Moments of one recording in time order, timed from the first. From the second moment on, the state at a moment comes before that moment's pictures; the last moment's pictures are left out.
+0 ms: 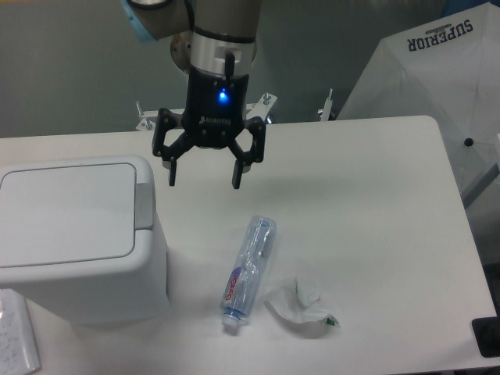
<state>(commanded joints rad) 2.37 -1.62 -1.66 -0.94 1.19 0.14</state>
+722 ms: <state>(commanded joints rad) 2.35 -1.66 -1.66 -0.93 1.19 0.14</state>
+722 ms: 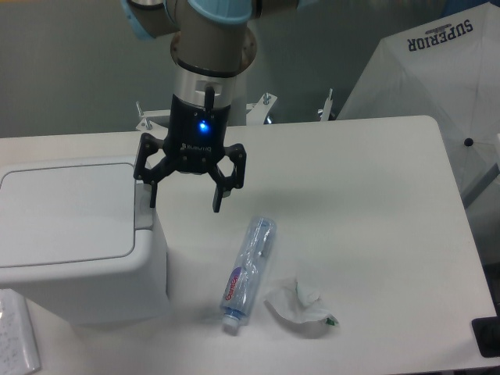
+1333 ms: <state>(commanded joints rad) 2.34 -1.66 -1.66 -0.93 1.19 0.14</state>
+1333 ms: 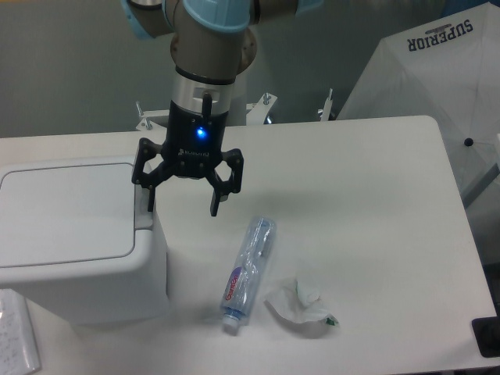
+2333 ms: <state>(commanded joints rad) 2.34 -1.67 -1.66 -0.92 1.19 0.14</state>
